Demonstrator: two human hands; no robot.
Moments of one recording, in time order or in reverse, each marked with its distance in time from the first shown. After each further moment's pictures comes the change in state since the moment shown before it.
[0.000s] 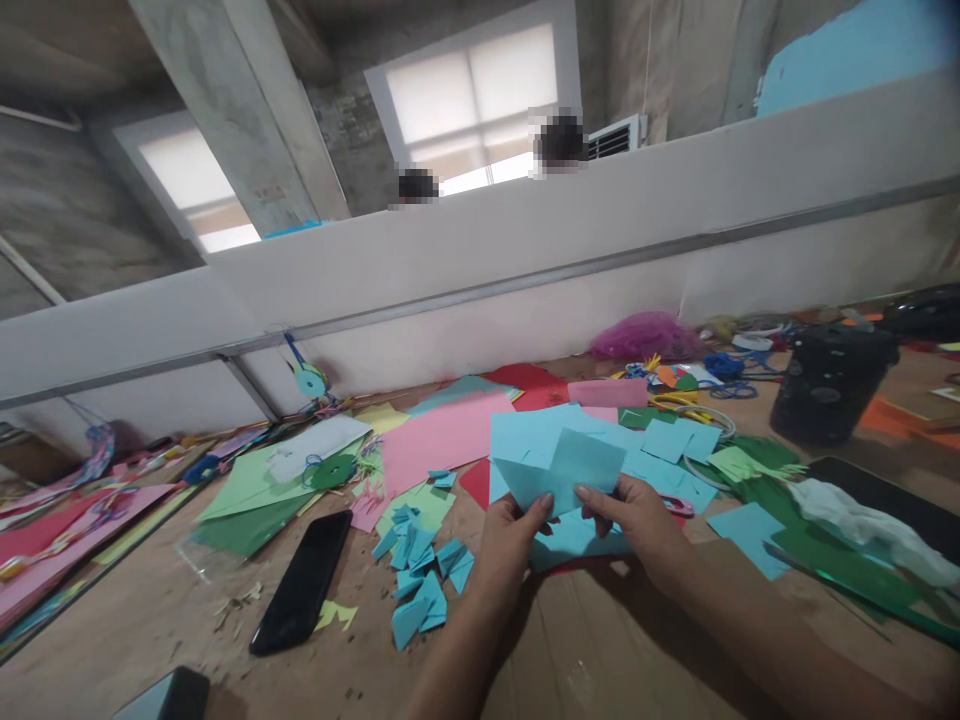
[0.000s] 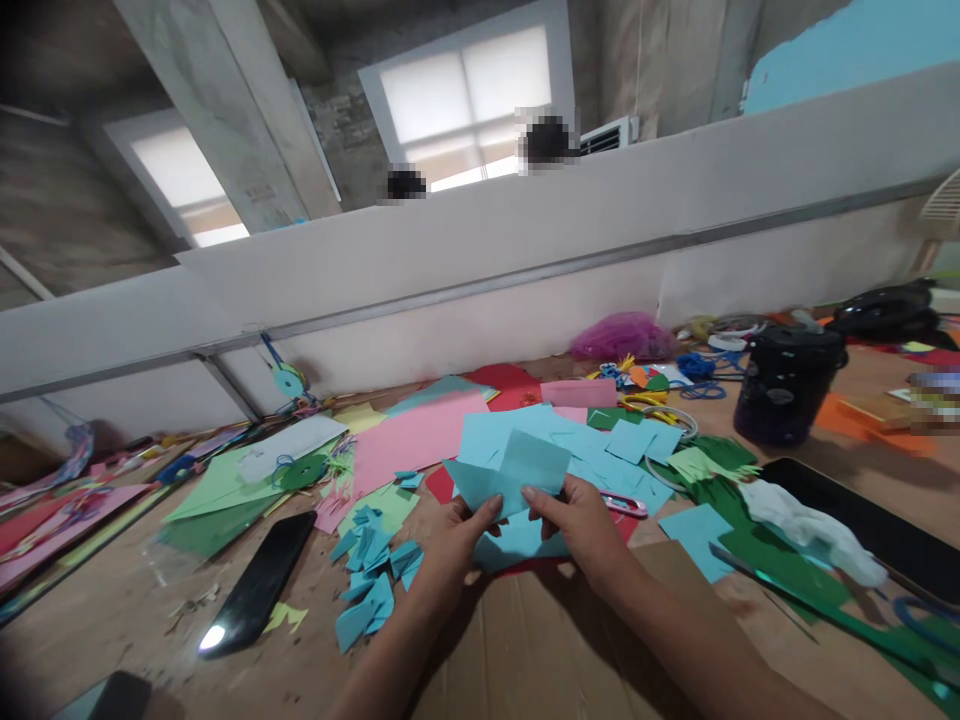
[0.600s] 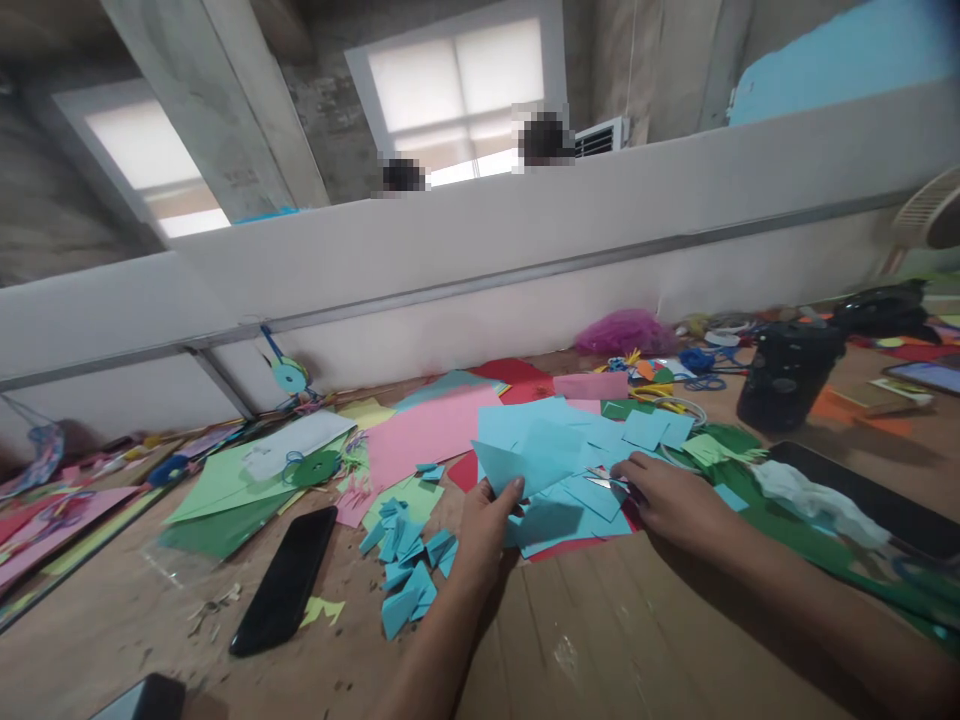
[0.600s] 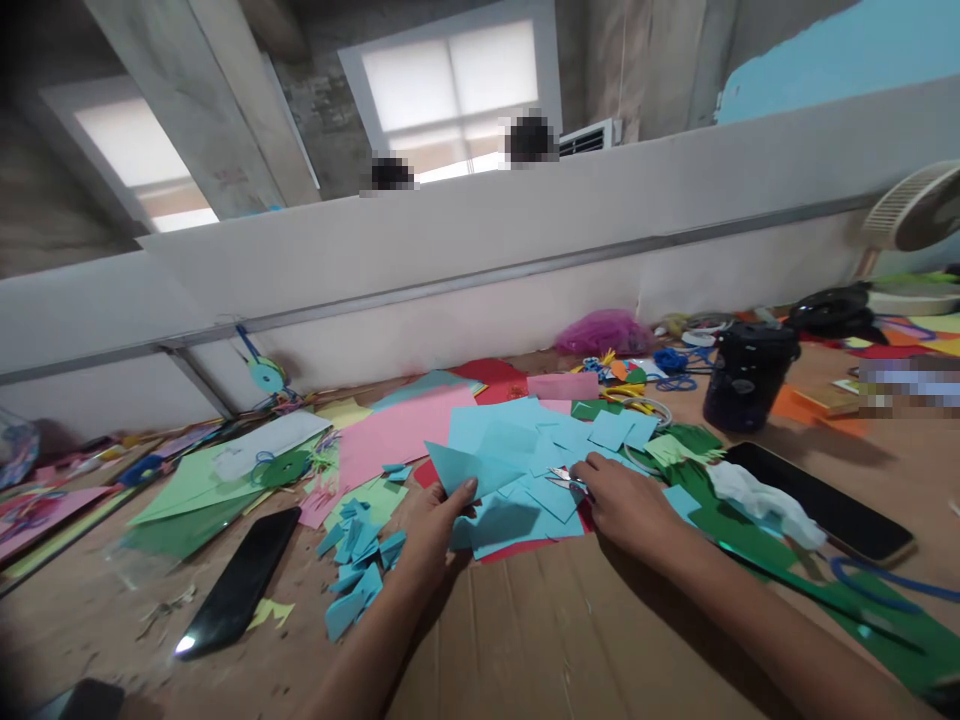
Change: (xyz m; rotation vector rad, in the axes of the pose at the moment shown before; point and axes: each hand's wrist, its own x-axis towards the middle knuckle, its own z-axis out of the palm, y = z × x) left_hand 0.005 0.001 -0.010 0.010 0.111 -0.003; right_hand -0.003 0.004 -0.078 -1.408 -0.129 -0.255
